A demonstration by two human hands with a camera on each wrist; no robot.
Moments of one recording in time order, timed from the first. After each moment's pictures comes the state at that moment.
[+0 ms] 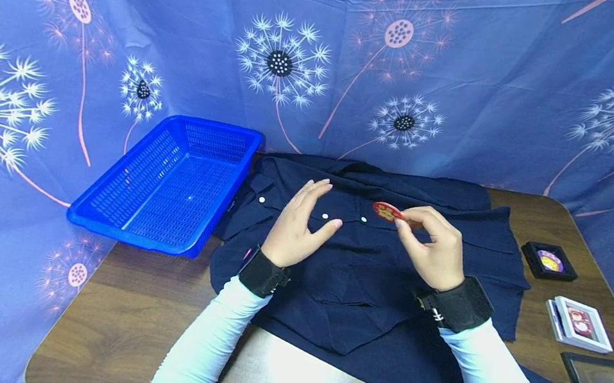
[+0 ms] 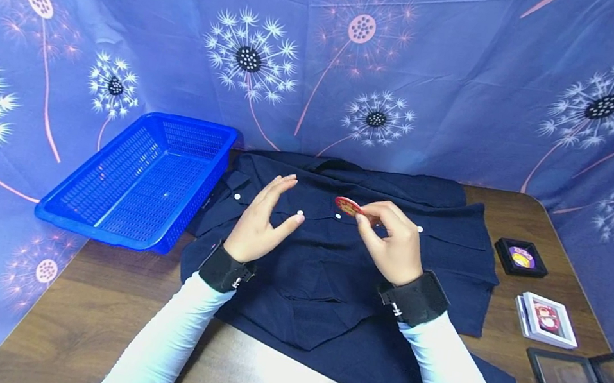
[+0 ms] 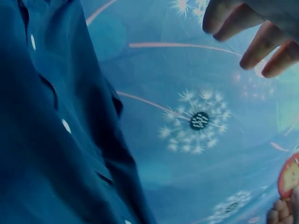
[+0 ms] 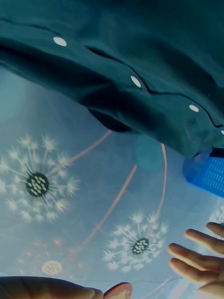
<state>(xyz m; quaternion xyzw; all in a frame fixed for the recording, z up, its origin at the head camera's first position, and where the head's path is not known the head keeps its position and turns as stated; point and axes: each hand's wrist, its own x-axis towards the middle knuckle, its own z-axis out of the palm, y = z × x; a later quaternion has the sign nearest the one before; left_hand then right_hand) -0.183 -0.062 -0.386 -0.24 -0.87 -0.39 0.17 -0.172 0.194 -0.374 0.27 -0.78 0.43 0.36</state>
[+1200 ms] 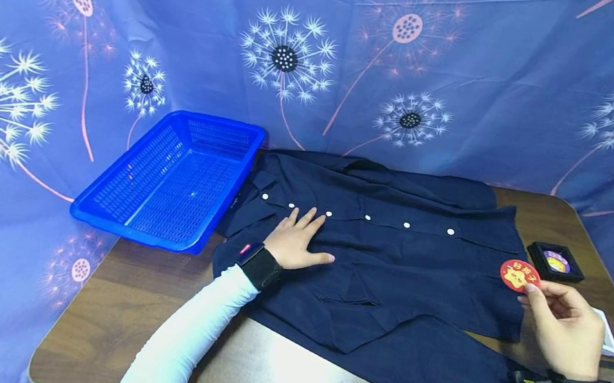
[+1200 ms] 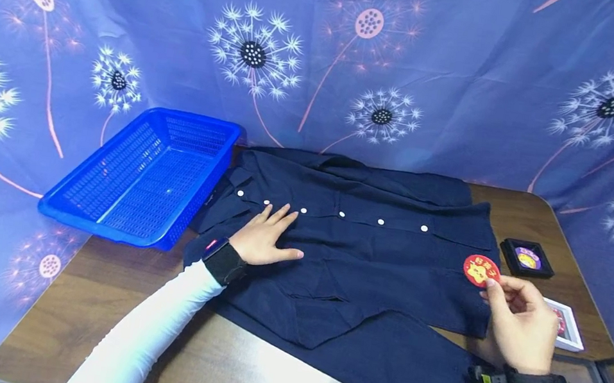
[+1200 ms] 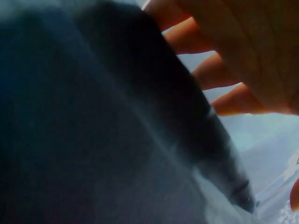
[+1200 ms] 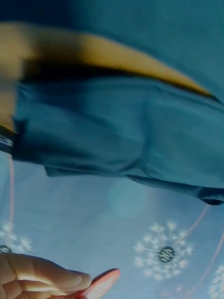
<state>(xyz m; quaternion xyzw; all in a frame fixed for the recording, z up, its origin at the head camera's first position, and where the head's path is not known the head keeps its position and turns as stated) -0.199 -0.079 -0.435 -0.19 -0.97 -0.13 -0.10 -0.090 0.343 -0.418 -0.05 -0.83 0.47 0.31</state>
